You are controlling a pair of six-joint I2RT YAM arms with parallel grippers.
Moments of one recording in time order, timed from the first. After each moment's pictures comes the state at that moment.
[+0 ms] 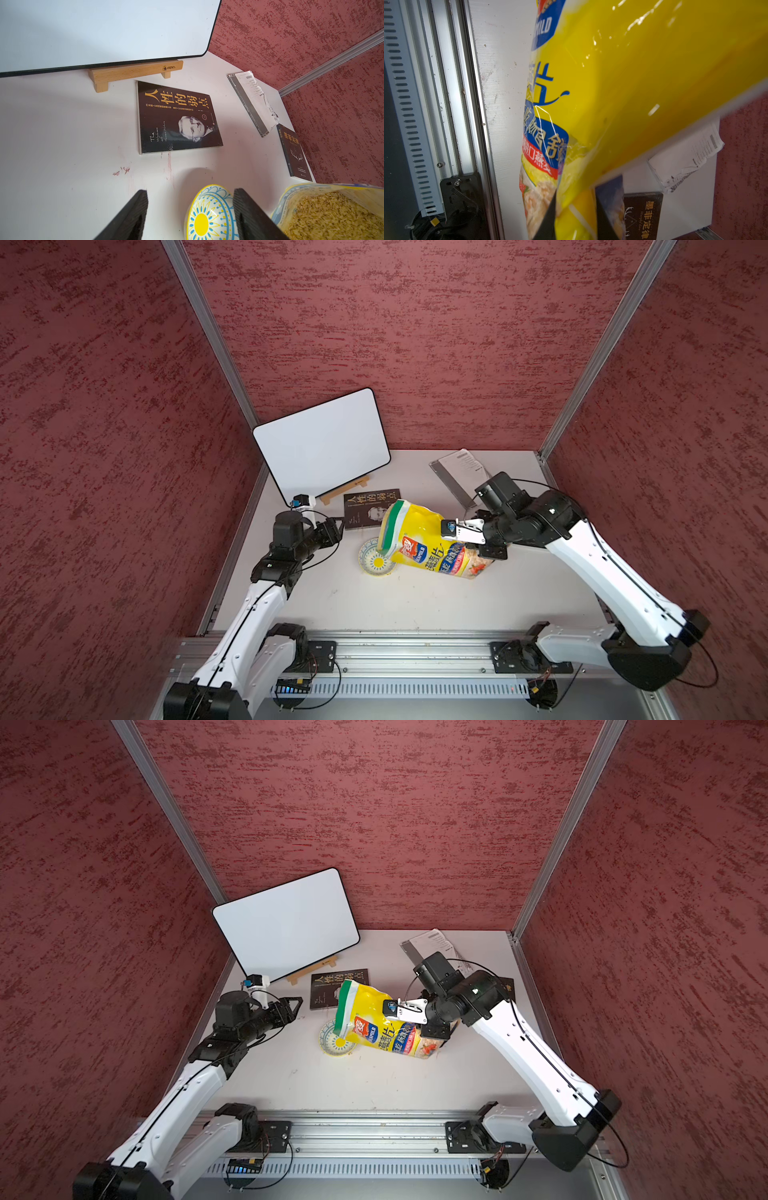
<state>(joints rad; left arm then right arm) -0.09 0.87 0.56 -0.20 0.31 -0.48 0.66 1.30 1.54 -1.39 -0.09 -0.88</state>
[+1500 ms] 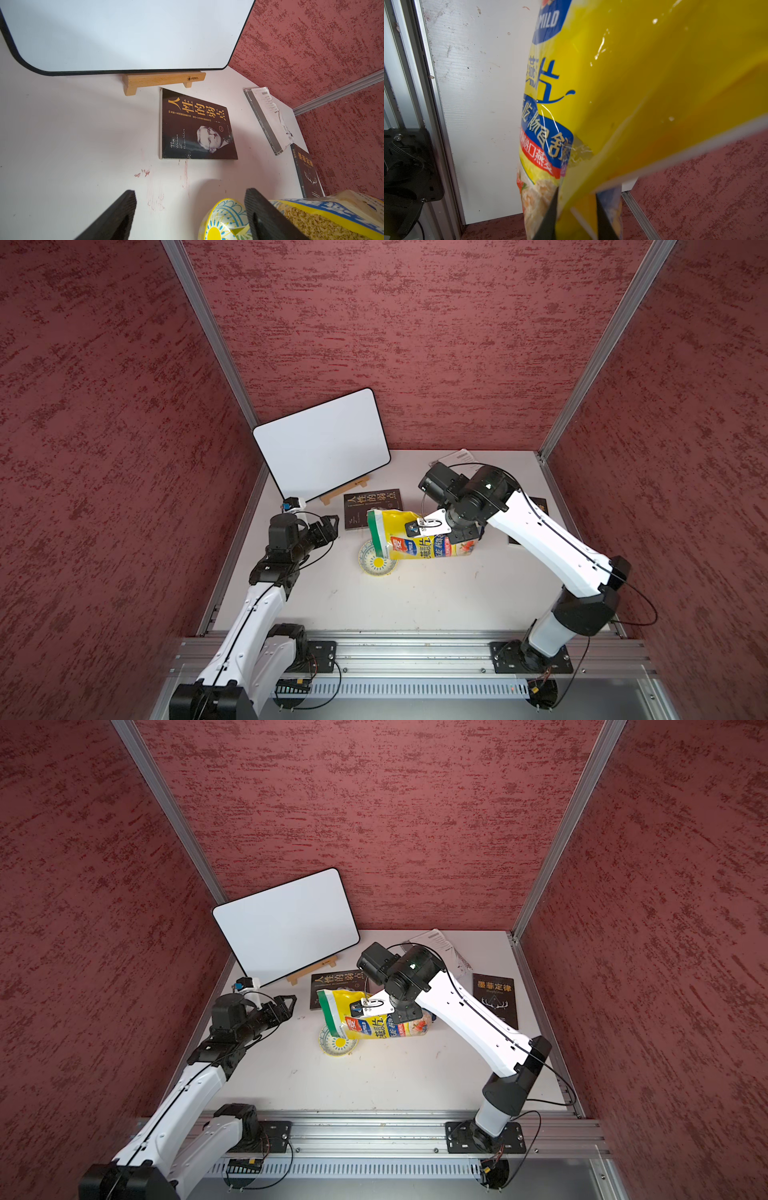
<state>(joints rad) -0.03 0.86 0.52 -0.17 0.26 -0.52 0.87 1.68 1.96 -1.60 0.27 -0.96</state>
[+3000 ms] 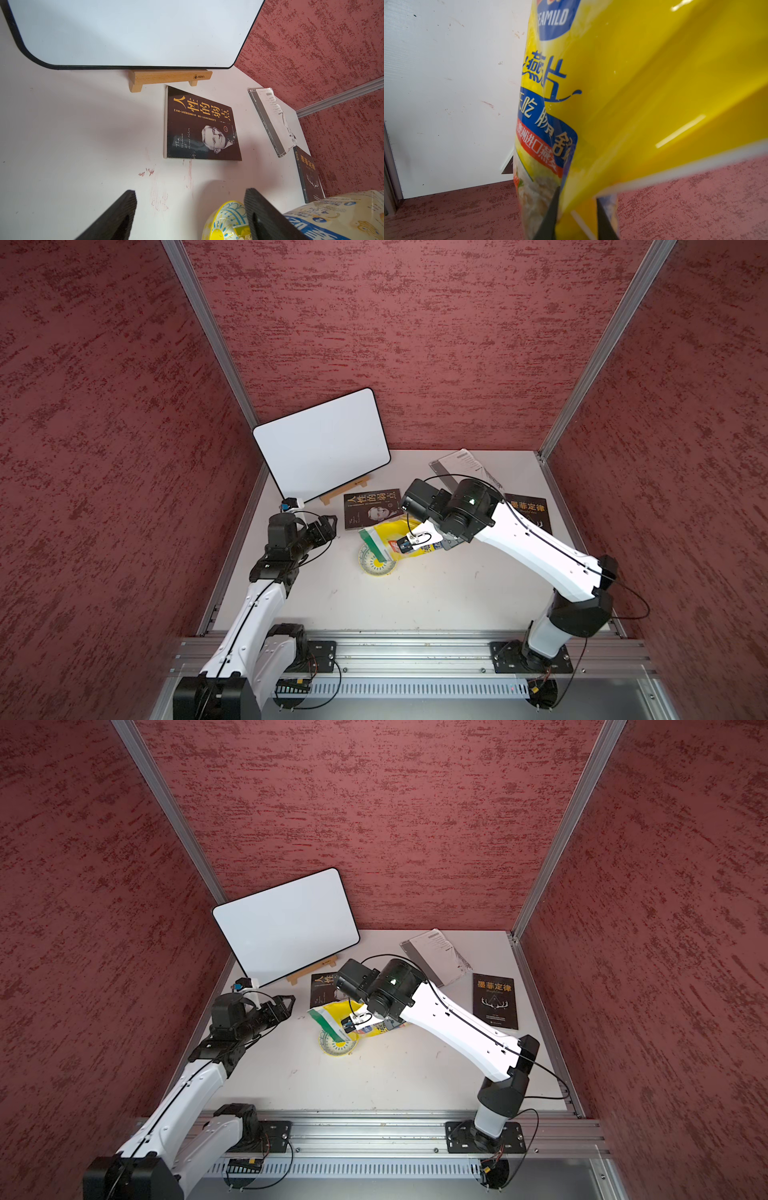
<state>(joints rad) 0.00 0.90 0.52 -0.16 0.28 -0.52 1.02 1.71 1.99 -1.60 0.53 -1.07</state>
